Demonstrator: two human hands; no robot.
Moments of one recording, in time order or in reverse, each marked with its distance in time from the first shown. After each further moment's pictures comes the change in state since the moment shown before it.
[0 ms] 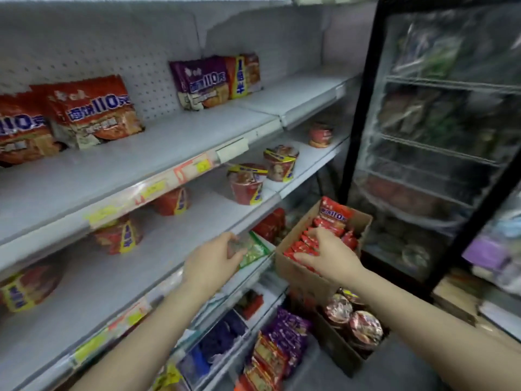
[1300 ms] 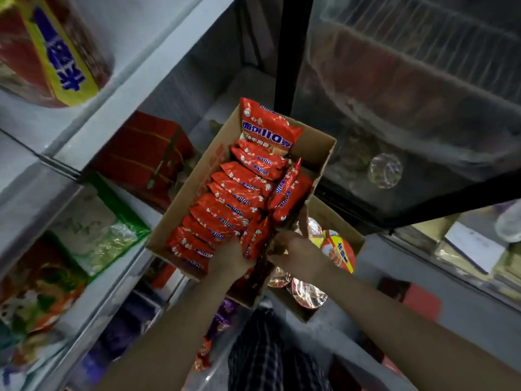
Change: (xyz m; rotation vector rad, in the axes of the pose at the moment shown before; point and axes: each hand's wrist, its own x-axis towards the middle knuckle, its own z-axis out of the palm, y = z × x) left_hand 0.280 0.079 0.551 -0.113 -0.847 -0.314; right_hand 0.270 0.390 0.153 0.155 -0.542 0.369
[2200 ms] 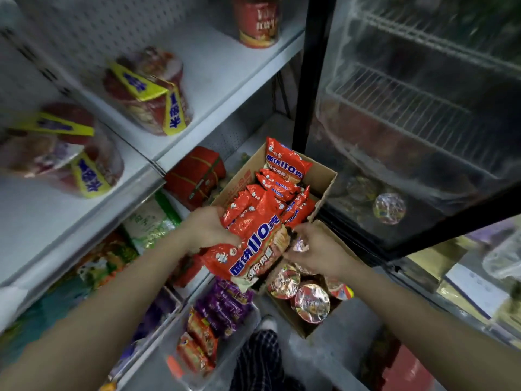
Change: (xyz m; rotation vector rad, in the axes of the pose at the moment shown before) left_hand -0.165 0.046 -0.176 0.026 0.048 0.071; right_hand -0.101 -0.034 -0.070 0.144 0.071 -0.231
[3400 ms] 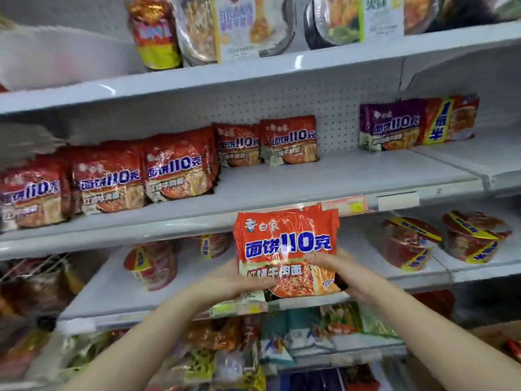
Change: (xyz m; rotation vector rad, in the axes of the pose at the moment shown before) left_hand -0.571 -0.260 -0.038 -0.898 0.672 0.061; right_hand -0.197 -0.445 0.248 0.407 -0.687 -0.578
